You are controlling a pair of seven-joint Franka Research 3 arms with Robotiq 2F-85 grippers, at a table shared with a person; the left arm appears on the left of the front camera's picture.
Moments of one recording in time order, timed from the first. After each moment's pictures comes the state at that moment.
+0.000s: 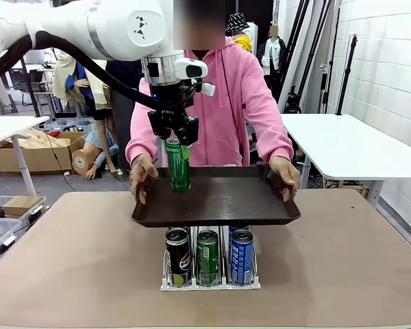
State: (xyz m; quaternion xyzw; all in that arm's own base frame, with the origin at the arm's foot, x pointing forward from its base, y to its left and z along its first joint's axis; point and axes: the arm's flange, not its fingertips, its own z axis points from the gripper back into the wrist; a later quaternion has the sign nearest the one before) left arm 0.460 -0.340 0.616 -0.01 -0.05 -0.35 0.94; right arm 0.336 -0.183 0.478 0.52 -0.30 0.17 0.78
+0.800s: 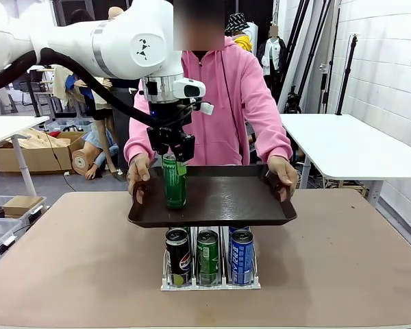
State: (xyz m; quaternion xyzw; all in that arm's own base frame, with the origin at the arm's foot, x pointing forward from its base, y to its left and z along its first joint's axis) left arm 0.461 -0.334 0.583 -0.01 -0.03 -0.37 0.93; right arm 0.336 -0.183 0.478 0.52 -0.30 0.17 0.78
